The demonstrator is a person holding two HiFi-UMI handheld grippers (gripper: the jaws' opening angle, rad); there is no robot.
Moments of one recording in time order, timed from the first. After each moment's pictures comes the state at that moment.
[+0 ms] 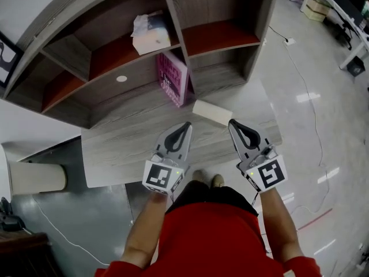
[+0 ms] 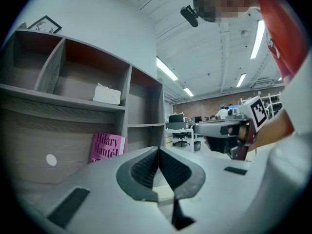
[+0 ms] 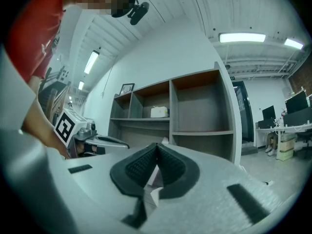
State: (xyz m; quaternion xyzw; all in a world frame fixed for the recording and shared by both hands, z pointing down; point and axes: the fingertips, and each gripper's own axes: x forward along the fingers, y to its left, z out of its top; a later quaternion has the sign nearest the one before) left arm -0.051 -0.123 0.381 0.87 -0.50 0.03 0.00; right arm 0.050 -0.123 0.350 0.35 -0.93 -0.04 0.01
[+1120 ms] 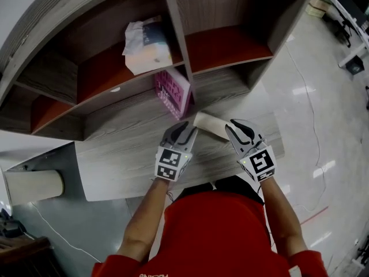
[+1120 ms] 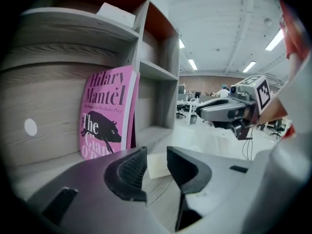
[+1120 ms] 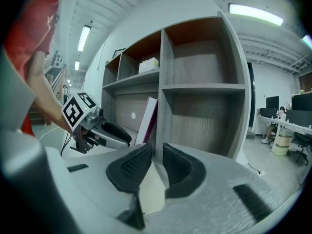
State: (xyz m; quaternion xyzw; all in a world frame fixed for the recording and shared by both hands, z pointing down) left arm -0.070 -0.206 0.529 0.86 -0.46 0.19 0.13; right arm 0.036 -0.208 0.474 0.34 -0.93 0.02 0.16
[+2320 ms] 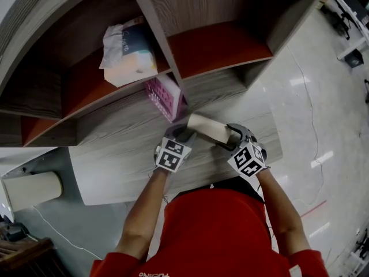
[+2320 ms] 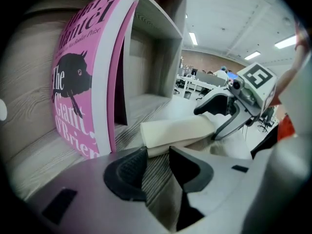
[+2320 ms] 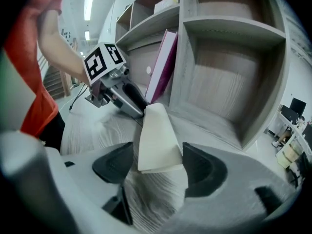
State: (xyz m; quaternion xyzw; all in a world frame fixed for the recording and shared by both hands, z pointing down) left arm -0.061 -0.218 0.622 0.83 -0.39 0.33 0.21; right arm 0.039 -0.196 0.602 0.22 -0.90 0.04 0.38
